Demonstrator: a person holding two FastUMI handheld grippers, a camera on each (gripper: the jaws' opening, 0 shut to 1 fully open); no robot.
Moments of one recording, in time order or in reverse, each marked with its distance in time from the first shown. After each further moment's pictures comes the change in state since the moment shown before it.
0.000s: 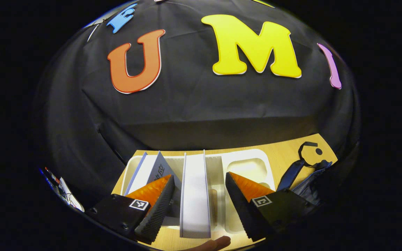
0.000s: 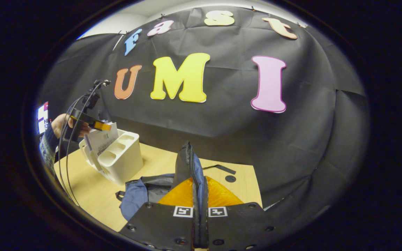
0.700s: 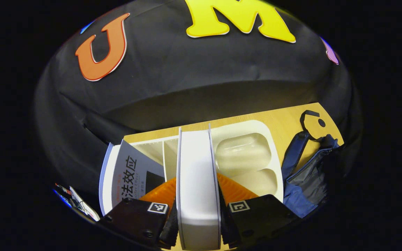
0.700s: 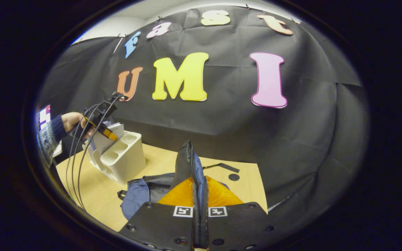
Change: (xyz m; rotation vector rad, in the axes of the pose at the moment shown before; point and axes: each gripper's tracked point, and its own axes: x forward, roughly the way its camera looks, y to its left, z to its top) left arm 0.034 -0.029 -0.036 0.143 0.260 -0.040; right arm 0.006 -0.002 -0.016 0.028 -0.019 0.050
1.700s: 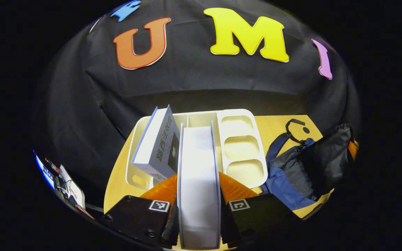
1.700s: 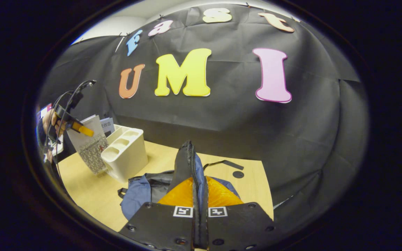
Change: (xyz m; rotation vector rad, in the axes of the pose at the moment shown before) left arm -0.123 0.023 -0.083 -0.209 -0.118 -0.038; right arm 0.015 0.013 -0.019 0.000 0.019 0.025
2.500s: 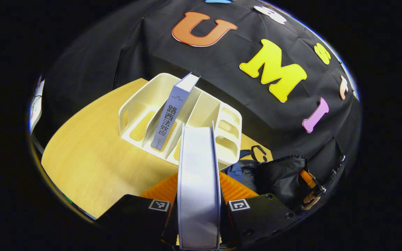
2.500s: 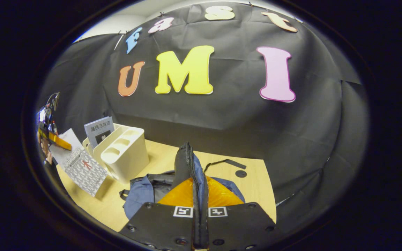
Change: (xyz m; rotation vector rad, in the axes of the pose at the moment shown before) left arm -0.060 -0.014 -0.099 -0.540 -0.030 -0.318; right arm 0.009 0.011 0.004 -0.006 0.021 -0.023
